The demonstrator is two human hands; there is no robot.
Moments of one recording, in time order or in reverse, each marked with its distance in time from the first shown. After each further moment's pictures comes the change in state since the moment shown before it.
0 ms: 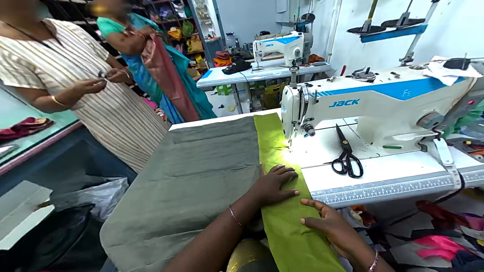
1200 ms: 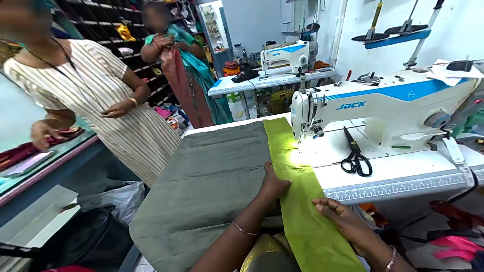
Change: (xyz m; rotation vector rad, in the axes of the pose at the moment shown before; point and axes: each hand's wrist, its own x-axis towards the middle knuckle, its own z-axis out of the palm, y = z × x) left_hand -0.022 0.033 -0.017 -0.785 0.350 -0.726; right_hand -0.012 0.004 0.000 -0.057 0.022 -0.142
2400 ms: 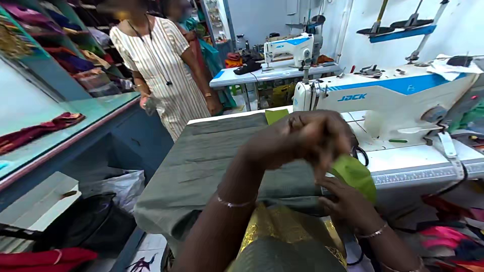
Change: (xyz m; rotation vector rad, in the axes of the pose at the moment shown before) left_hand -0.116 0.100 -0.067 -0.385 -0.801 0.952; right_hand 0.018 0.012 -0.030 -0.986 0.147 -0.800
